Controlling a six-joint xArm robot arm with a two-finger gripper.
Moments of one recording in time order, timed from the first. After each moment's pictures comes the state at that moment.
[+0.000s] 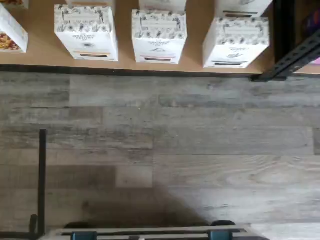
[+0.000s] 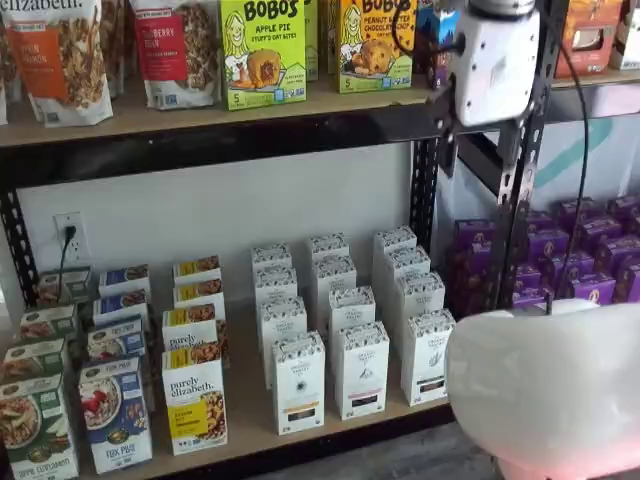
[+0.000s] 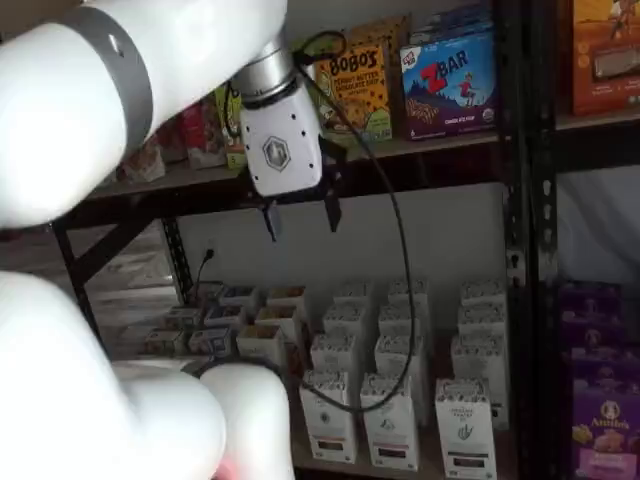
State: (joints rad) arm -0.08 -0.95 -0.72 -0.03 1.57 -0.07
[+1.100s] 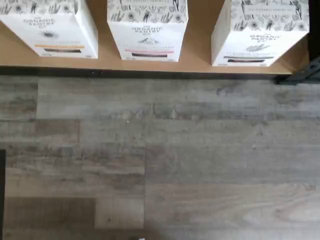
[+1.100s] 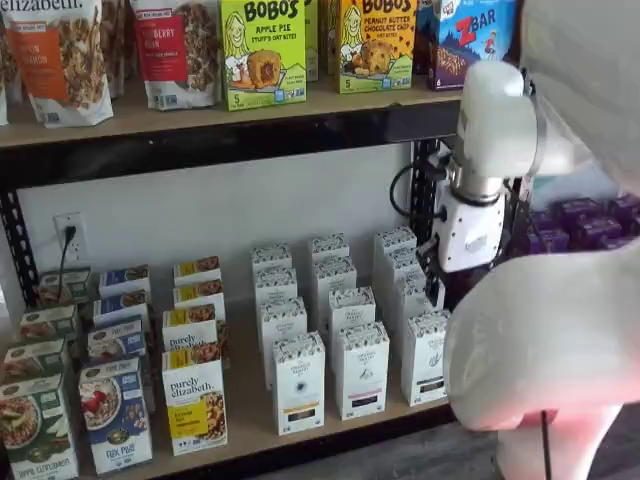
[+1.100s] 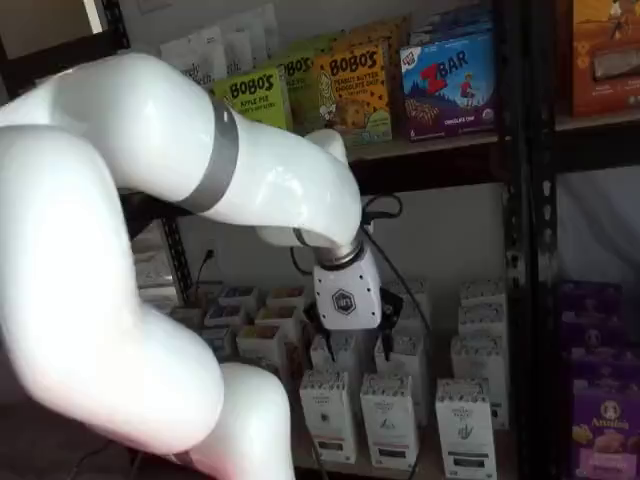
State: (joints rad) arm -0.22 -0.64 -0.27 0.00 0.78 -0.21
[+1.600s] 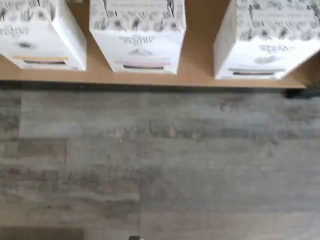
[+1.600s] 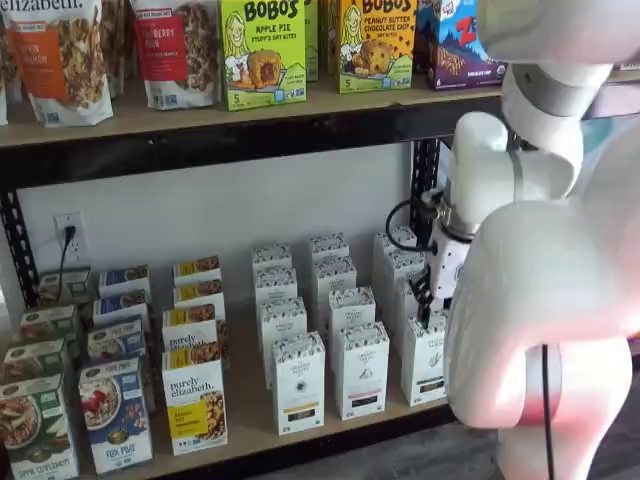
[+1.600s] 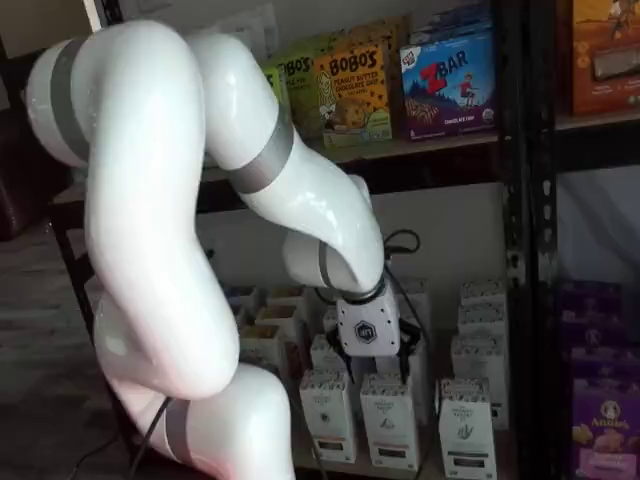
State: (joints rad) arm -0.24 -0.26 -0.32 0.03 0.43 -0.26
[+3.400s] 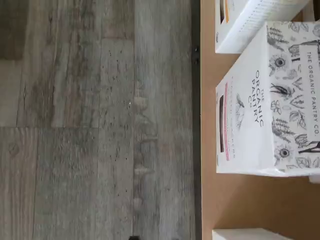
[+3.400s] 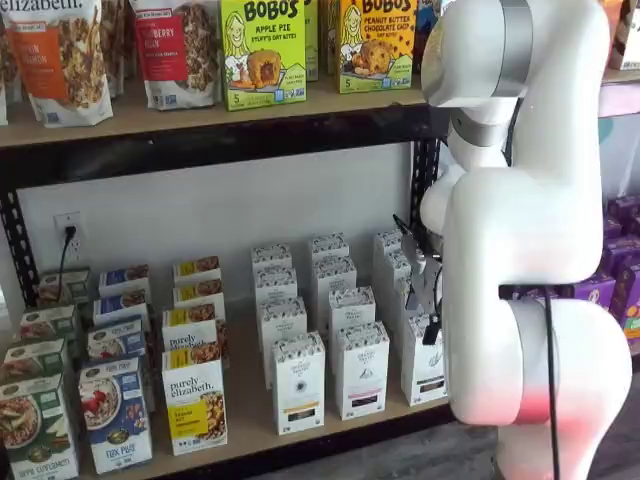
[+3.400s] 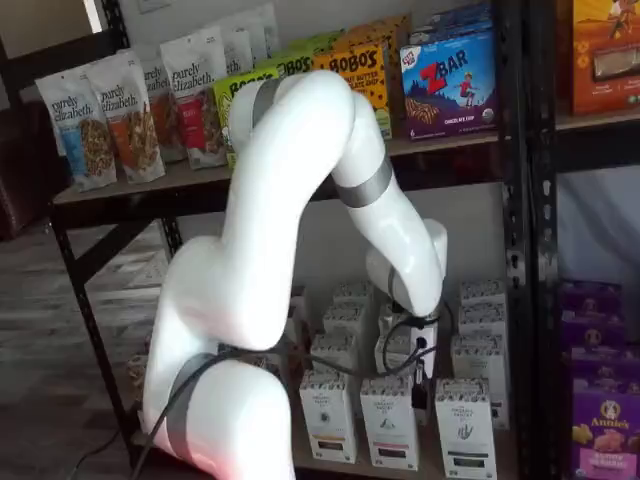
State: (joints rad) arm -0.28 0.64 -1.06 0.42 0.44 -2.22
